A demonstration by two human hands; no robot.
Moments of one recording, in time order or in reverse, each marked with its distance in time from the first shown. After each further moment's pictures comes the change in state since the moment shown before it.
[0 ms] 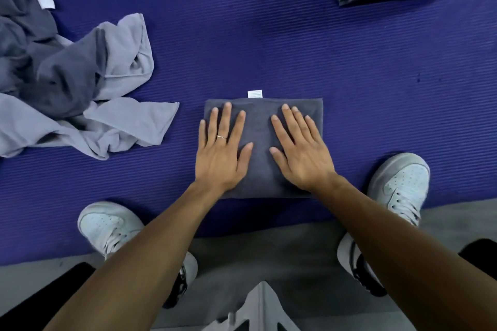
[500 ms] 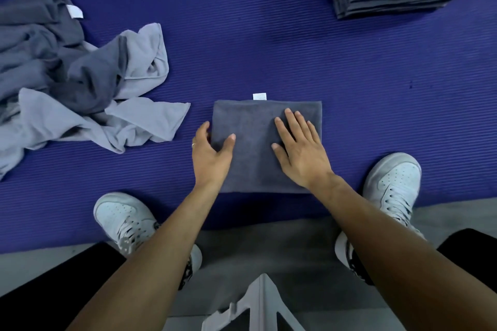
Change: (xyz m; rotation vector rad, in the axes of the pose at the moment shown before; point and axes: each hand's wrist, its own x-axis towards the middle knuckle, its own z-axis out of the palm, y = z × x) left_hand -0.018 0.011 -0.049 -0.880 0.111 -0.743; right_hand -0.005 -0.016 -0.020 0.087 -0.070 0.105
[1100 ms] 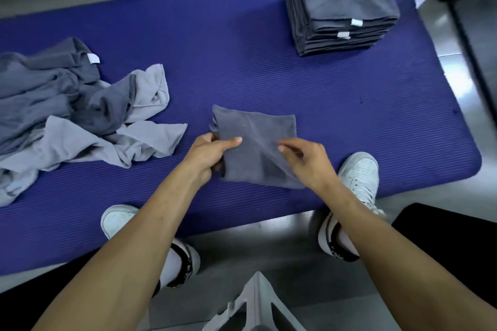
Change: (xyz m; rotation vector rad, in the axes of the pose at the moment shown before) left_hand -0.044 0.088 -0.046 -0.348 -0.459 -0.221; right_hand -0.068 -0.014 -0.084 0.632 0.258 0.191
